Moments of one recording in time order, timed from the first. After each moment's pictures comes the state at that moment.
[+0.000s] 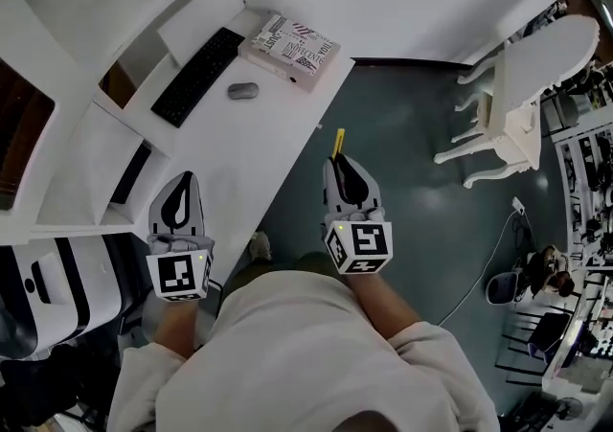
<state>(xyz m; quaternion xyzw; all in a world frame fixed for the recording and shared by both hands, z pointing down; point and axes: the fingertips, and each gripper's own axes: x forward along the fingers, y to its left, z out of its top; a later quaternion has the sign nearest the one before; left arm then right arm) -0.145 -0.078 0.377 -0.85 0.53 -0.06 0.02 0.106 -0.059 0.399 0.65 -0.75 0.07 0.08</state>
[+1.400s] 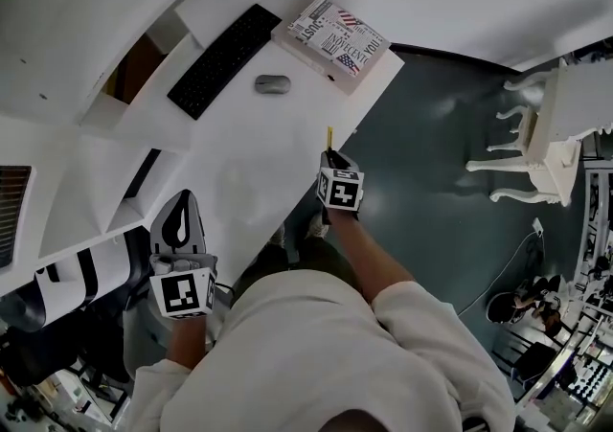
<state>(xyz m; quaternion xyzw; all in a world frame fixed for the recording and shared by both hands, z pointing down) -0.163 -0.141 0.433 -0.79 0.60 -0.15 -0.05 0.126 -0.201 0.701 0.60 -0.68 0.34 0.26</state>
